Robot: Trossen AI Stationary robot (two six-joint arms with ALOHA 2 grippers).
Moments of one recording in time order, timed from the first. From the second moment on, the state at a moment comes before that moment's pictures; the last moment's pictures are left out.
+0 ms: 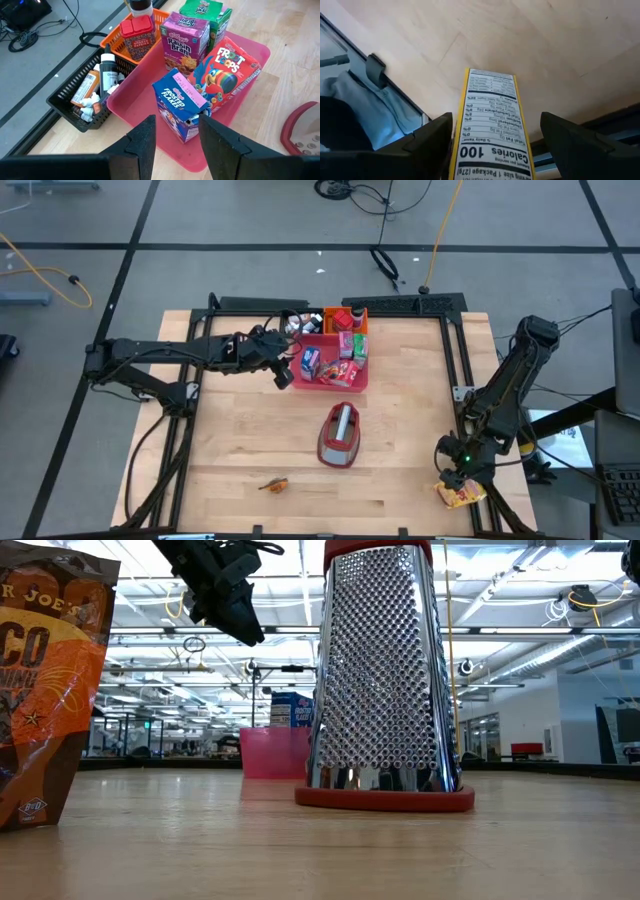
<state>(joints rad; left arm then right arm) 0.13 1.31 1.07 -0.52 -0.36 -0.24 1.11 0.98 0.46 -0.50 -0.10 1.98</state>
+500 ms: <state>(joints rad) 0.13 1.31 1.07 -0.52 -0.36 -0.24 1.11 0.97 0.46 -0.43 -0.08 2.02</state>
